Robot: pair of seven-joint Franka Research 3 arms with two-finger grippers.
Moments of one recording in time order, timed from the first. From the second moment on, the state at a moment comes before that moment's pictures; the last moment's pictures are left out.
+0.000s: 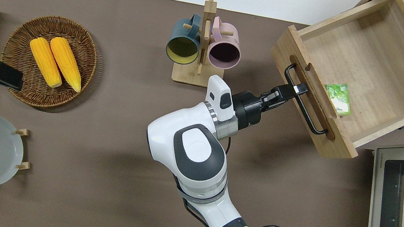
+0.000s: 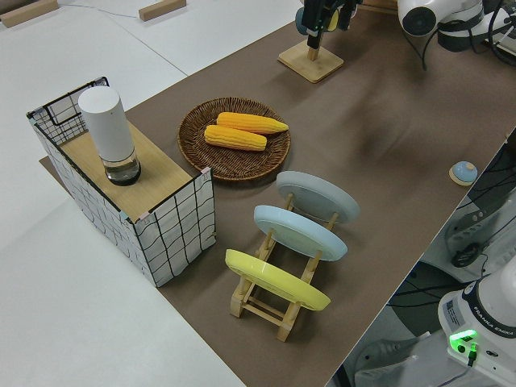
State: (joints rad) left arm 0.03 0.04 -0.06 -1.51 0.00 1.52 0.02; right arm 0.63 0.52 0.05 -1.57 -1.43 1.44 0.50
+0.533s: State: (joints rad) left arm 0.03 0.04 -0.06 -1.51 0.00 1.52 0.02; right arm 0.64 0.52 0.05 -1.57 -1.43 1.44 0.50
